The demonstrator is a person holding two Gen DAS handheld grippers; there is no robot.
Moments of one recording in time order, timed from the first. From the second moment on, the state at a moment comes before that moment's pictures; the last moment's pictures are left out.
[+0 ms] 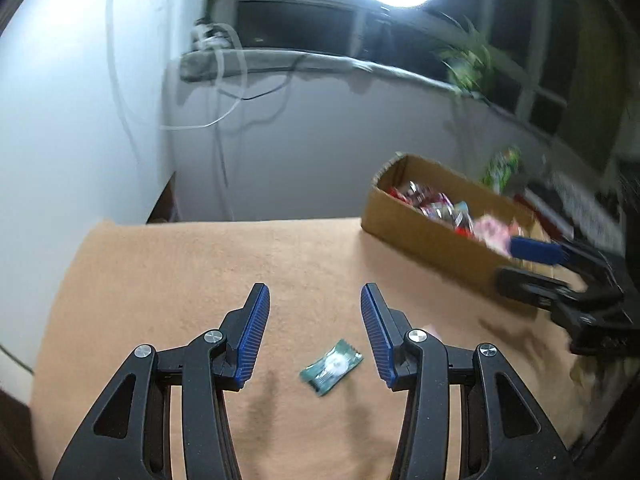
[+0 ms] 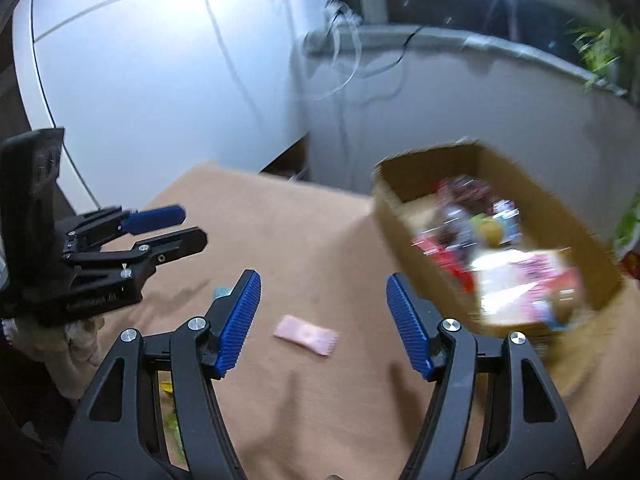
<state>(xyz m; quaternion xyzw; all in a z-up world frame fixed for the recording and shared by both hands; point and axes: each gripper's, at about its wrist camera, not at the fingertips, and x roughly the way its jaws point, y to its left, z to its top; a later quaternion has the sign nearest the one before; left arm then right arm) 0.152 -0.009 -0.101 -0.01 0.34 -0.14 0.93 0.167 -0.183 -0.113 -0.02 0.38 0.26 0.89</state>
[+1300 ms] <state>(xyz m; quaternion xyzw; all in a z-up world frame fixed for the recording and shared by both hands) 0.158 -0.021 -0.162 0.03 0.44 -0.19 0.88 0.179 -0.149 -0.181 -0.10 0.47 0.29 0.82</state>
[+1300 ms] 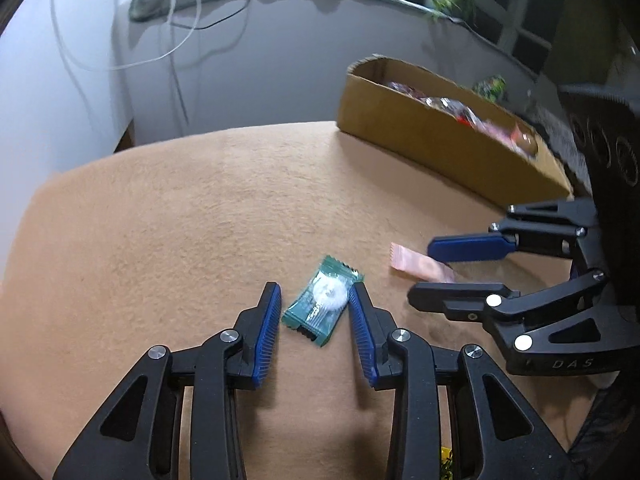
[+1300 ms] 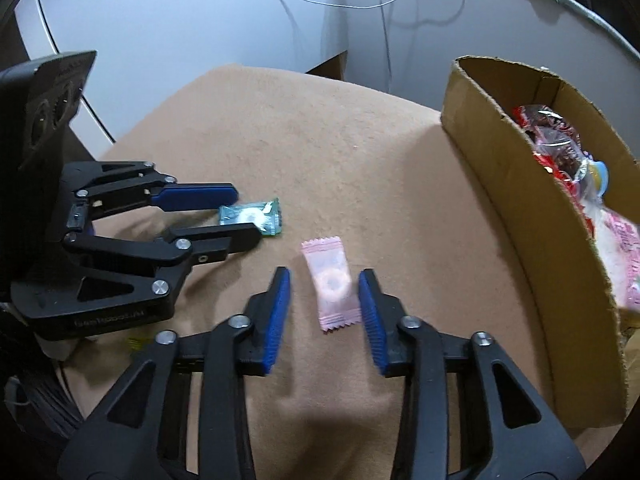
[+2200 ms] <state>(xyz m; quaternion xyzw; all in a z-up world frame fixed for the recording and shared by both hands) 0.153 -0.031 -0.158 0.06 0.41 -0.17 0.89 0.158 -0.161 -0.150 -0.09 0.44 0.28 0.85</state>
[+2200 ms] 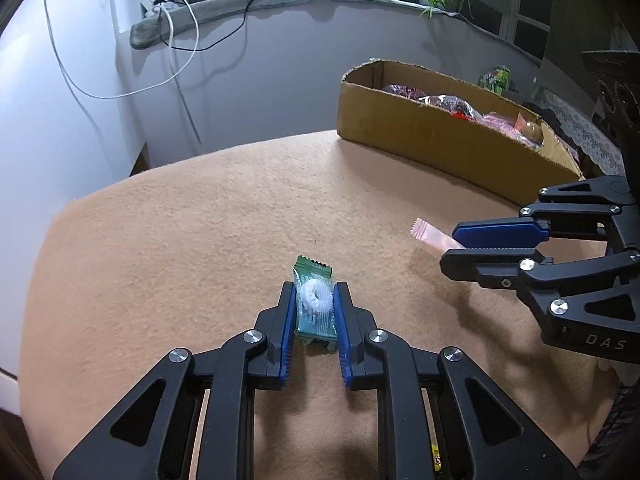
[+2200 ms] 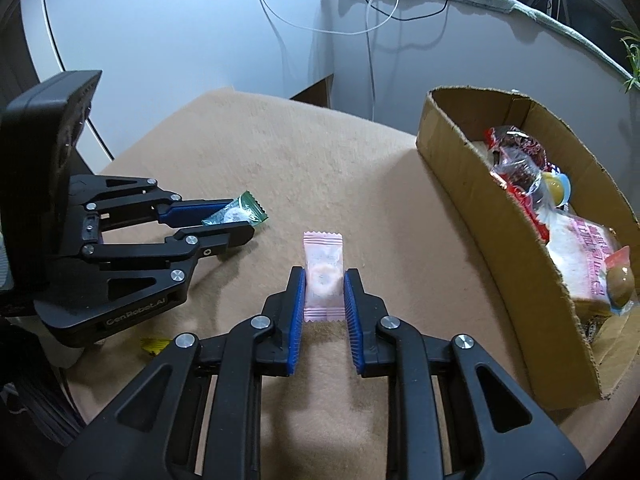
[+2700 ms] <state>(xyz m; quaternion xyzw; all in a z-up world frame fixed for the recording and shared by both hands) 0.161 -0.028 -0.126 0.01 0.39 -0.18 0.91 0.152 -0.215 -0.096 -0.04 0.38 0.24 0.89</state>
